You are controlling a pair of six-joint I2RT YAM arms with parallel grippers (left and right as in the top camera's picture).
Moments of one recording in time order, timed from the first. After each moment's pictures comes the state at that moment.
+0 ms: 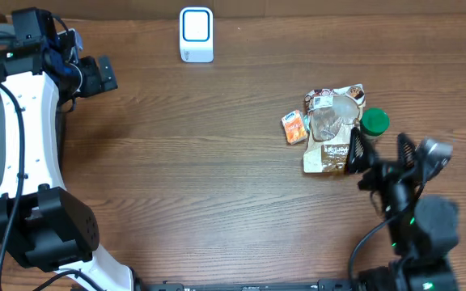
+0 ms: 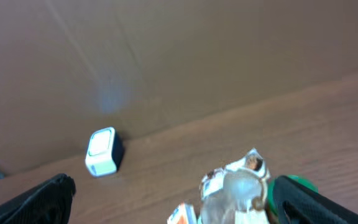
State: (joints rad) left arm 0.23 1.86 1.81 -1.10 0.12 -0.10; right arm 0.13 0.41 0.47 -0.15 0.05 0.38
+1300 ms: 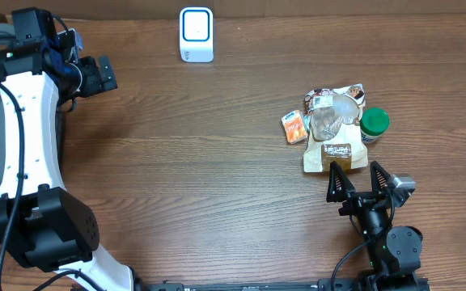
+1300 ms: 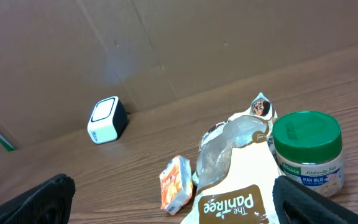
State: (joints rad) left arm 0.23 1.86 1.81 -1.10 0.12 -0.10; right arm 0.13 0.04 0.02 -0.03 -0.02 0.38
